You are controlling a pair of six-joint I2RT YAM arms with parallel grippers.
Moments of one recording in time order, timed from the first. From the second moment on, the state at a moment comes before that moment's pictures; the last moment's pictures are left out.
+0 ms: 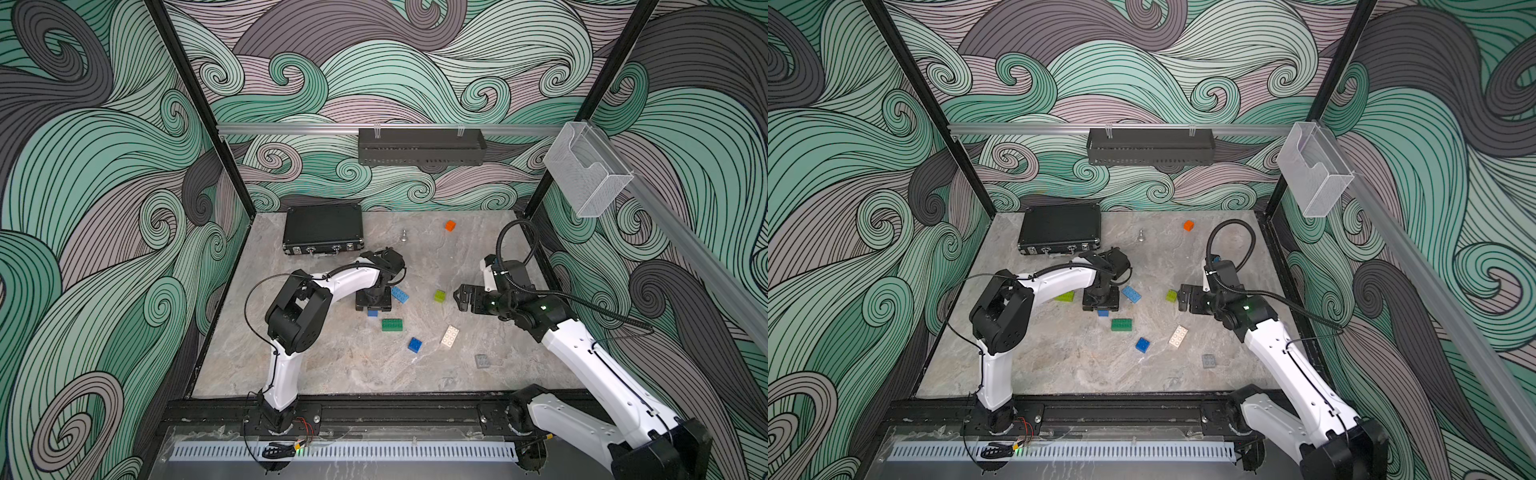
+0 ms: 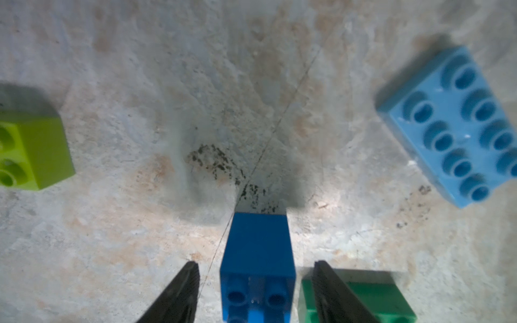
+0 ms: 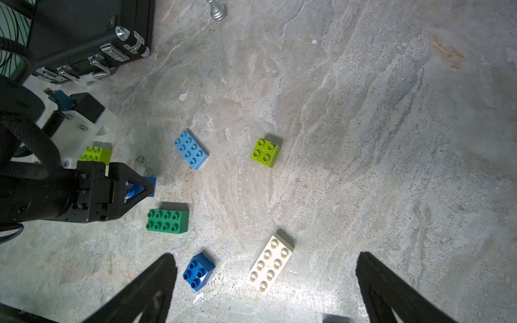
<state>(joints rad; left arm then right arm) -0.69 2.01 1.48 -1.01 -0.11 -0.70 0.38 1.01 0.87 -0.74 -0.03 0.40</state>
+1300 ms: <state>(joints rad) -0.18 1.27 0.88 -0.81 0.13 -0.59 0.92 1.94 1.35 -0.75 0.03 0.70</state>
